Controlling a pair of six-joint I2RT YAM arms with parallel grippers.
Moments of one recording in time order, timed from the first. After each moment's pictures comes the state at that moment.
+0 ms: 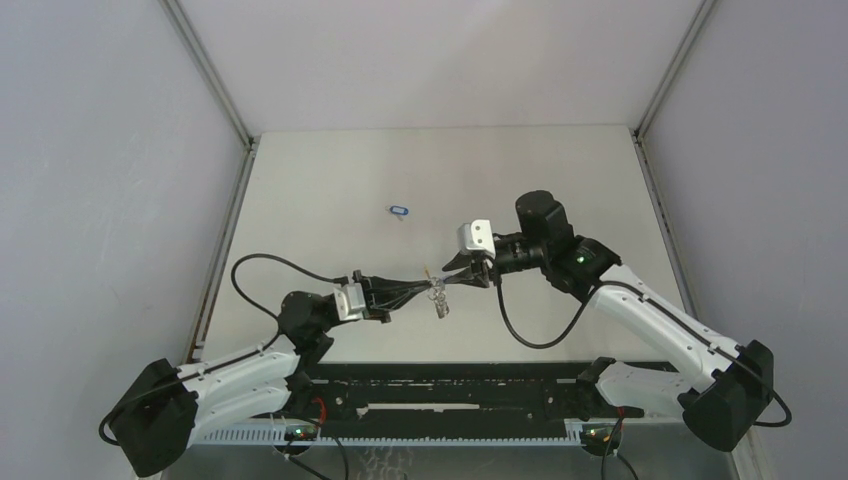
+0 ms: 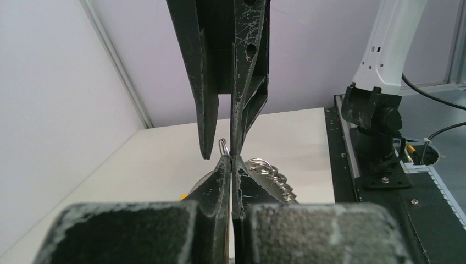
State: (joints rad) left arm -0.77 0.90 0.21 1.13 0.59 0.01; right arm 0.68 1.12 0.99 -0.36 -0.88 -0.58
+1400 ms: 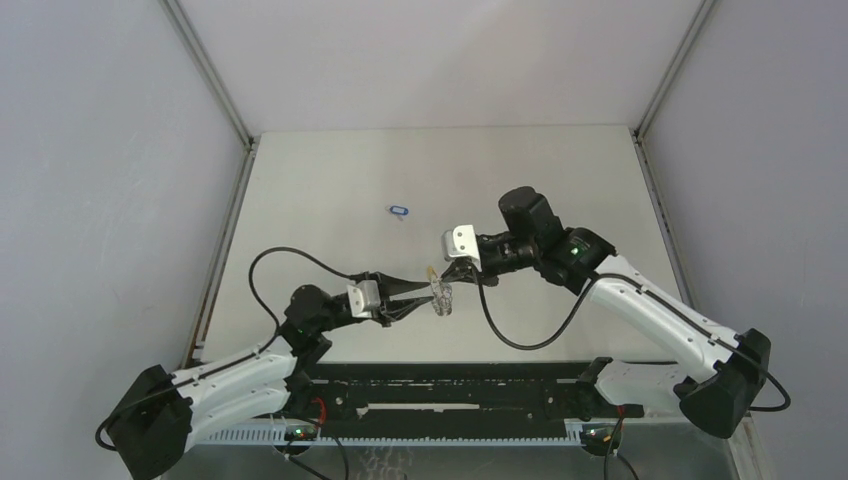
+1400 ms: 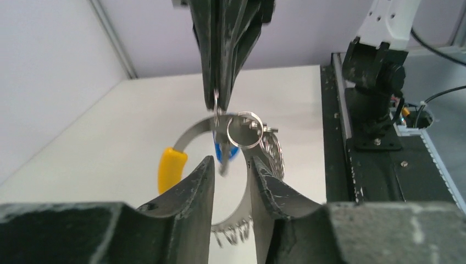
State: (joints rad) left arm -0.77 0.88 0.21 0.94 0.59 0.04; right arm 0.75 1.17 1.11 -0.56 -0.81 -0.70
